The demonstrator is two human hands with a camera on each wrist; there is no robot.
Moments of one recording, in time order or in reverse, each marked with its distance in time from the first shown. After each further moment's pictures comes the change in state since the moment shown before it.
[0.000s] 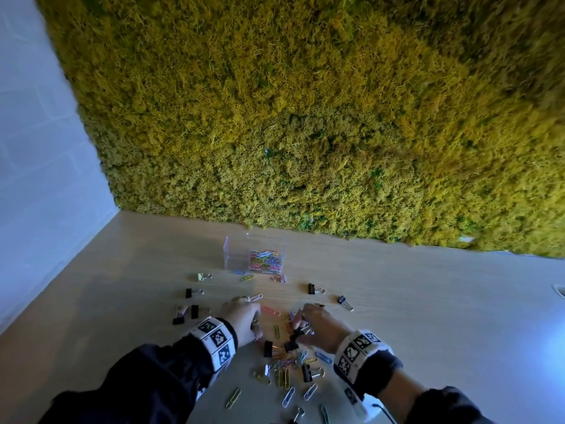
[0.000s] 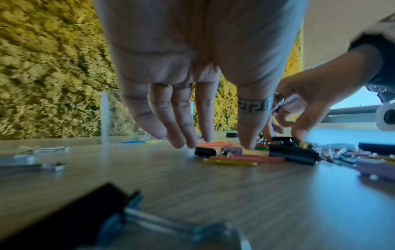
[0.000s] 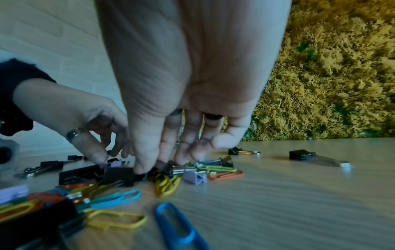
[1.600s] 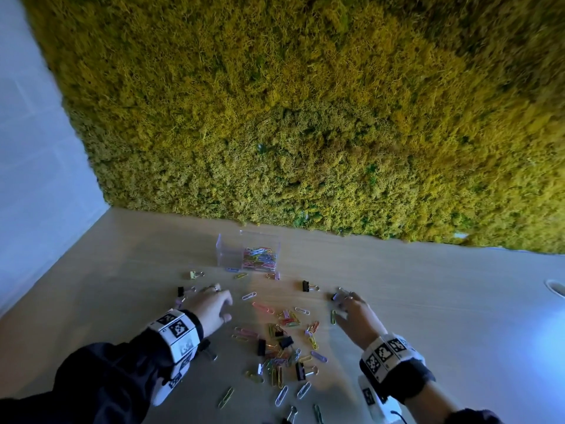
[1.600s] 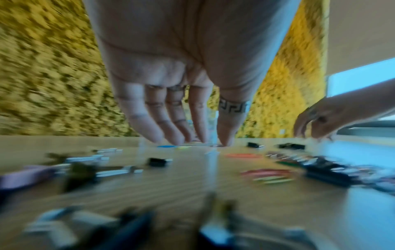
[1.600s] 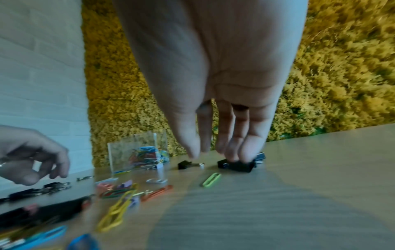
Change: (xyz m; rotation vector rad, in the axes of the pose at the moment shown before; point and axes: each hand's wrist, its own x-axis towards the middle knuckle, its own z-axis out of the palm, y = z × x) left_hand 0.003 -0.044 -0.010 0.004 0.040 -0.036; right_hand -0.028 0.056 -0.011 0.133 0.367 0.335
